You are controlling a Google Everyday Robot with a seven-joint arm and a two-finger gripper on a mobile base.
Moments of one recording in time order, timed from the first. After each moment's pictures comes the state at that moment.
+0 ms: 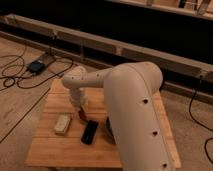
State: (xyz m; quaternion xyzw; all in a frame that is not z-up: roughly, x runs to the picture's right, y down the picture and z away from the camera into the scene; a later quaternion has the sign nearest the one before) arm -0.142 0.132 0.852 -0.34 0.20 0.50 0.77
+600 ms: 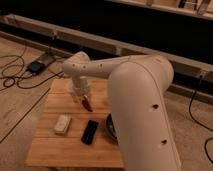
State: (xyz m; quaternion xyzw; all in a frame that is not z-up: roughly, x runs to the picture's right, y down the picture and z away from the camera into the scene) arm -0.109 0.066 0.815 -0.29 0.21 0.50 0.79
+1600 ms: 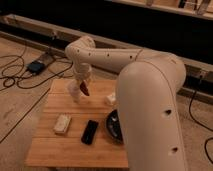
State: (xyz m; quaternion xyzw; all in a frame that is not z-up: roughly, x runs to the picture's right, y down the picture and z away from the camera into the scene) arm -0.124 -0.029 0.815 -0.25 0.10 0.55 0.79
